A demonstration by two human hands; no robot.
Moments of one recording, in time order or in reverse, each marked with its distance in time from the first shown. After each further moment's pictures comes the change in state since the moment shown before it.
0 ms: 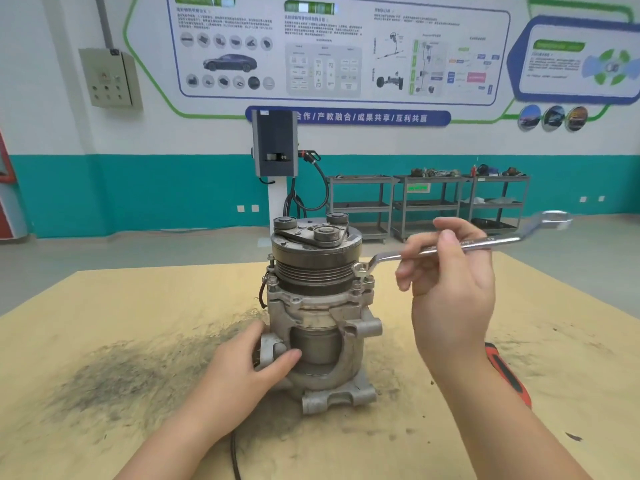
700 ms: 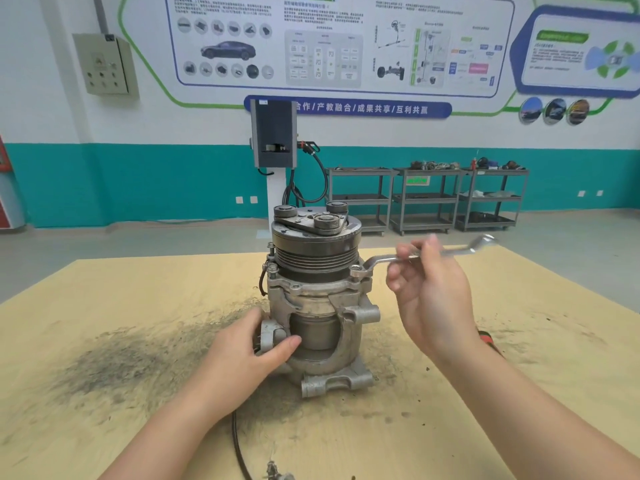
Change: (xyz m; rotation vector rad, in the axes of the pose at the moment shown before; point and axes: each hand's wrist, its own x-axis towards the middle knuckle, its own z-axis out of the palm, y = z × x) left_hand -0.001 0.004 -0.006 0.005 -0.034 -0.036; right_hand 0.009 0.025 -0.024 0.166 -0.007 0.413
